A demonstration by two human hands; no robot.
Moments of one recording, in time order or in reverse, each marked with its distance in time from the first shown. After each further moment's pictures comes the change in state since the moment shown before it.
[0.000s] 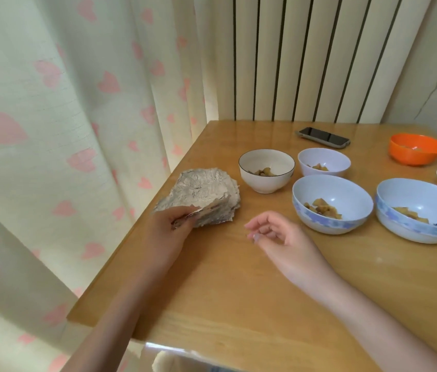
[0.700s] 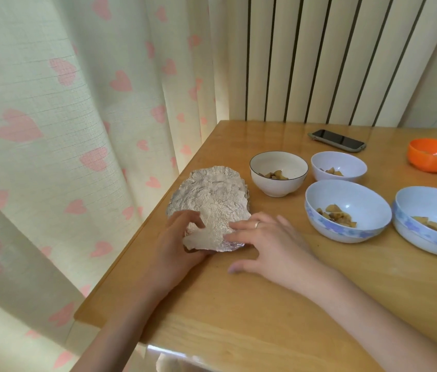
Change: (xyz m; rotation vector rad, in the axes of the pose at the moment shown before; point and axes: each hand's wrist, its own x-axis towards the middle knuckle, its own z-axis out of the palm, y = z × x) left_hand -0.010 -0.031 -0.002 0.107 -0.110 0.200; right_hand 0.036 -0.005 0.015 -0.913 -0.285 -0.303
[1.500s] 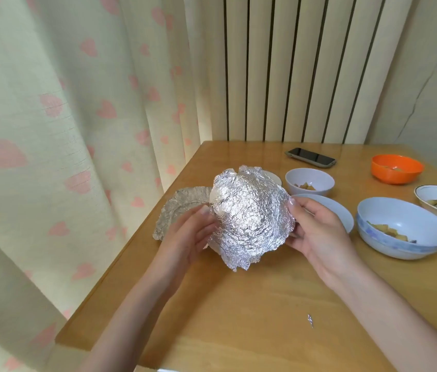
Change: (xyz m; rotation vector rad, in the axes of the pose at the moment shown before) left_hand 0.023 0.074 0.006 -0.914 -0.170 -0.356; right_hand -0.040 0.033 -0.049 1.508 0.578 0.479
